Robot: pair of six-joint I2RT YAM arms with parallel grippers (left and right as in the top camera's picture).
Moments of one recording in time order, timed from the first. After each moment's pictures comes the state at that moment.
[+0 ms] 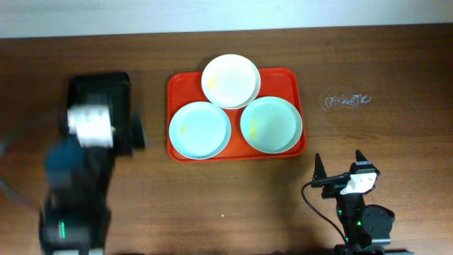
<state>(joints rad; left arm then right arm) -0.02 0.83 0.94 -0.36 -0.01 0.06 -0.02 0.01 0.01 -0.07 -0.08 0.00</state>
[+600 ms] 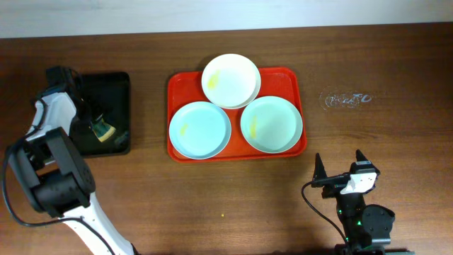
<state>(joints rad) 0.35 2.17 1.58 -0.72 0.00 -0.43 -0.02 0.01 0.01 -0.07 -0.08 0.00</state>
